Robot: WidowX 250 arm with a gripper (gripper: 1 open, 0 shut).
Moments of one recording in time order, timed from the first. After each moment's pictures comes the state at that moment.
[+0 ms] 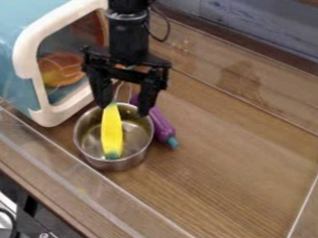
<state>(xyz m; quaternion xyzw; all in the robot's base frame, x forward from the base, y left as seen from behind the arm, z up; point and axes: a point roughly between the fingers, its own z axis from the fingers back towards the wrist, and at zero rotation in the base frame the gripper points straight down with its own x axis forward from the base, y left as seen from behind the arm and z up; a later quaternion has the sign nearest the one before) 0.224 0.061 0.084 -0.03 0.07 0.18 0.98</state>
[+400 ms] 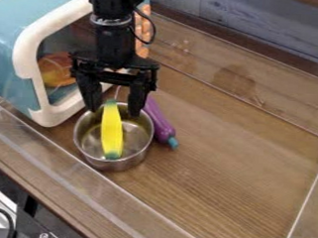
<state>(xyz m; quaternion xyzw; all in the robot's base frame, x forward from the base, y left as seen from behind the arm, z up) 0.222 0.063 0.077 -0.03 0.07 0.19 0.98</state>
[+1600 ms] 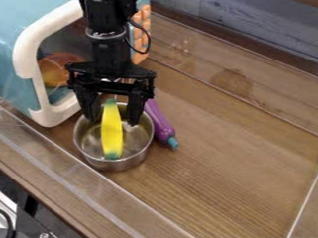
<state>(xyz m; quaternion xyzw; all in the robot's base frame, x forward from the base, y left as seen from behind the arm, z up) 0.219 0.064 0.064 -0.04 0.05 0.22 0.97</state>
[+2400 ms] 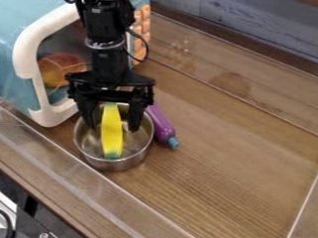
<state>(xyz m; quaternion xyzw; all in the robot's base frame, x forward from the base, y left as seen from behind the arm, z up) 0.218 0.063 0.055 -0.05 0.05 0.24 0.97</state>
